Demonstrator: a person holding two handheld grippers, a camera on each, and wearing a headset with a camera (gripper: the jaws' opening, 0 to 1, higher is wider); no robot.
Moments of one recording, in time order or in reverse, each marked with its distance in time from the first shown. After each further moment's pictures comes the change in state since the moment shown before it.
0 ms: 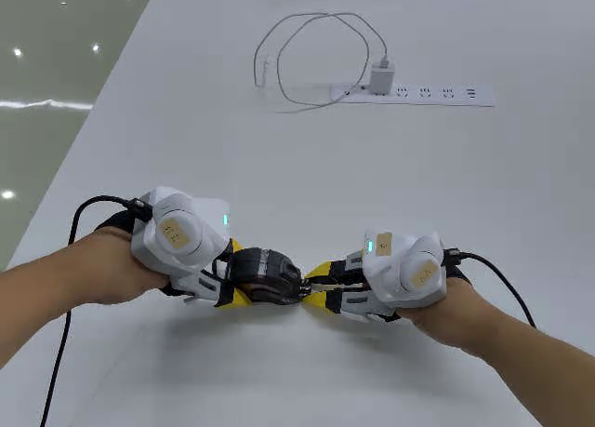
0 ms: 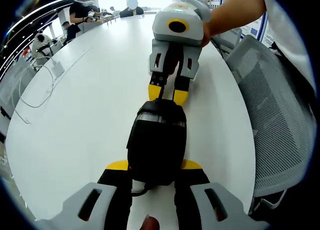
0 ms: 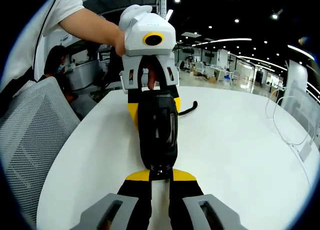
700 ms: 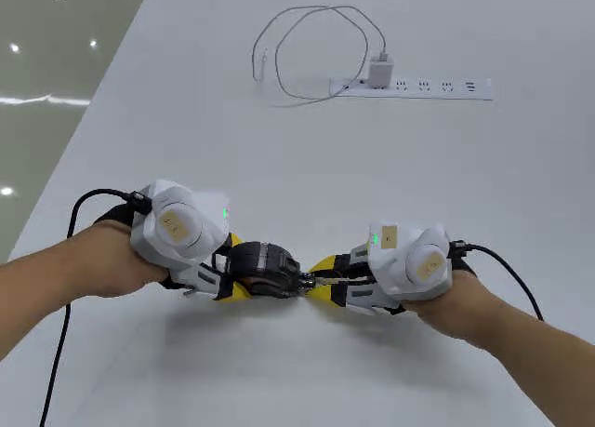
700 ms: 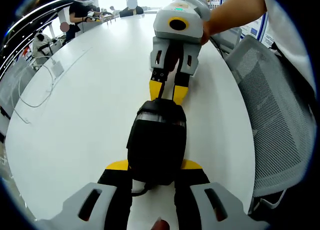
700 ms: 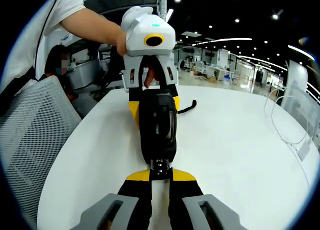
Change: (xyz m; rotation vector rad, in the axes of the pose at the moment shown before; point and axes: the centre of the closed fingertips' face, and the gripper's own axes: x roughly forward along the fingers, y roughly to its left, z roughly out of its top) left arm 0.000 0.000 0.000 -0.002 0.003 -0.004; right arm -0.008 -0.001 -0.004 -0.001 0.009 0.000
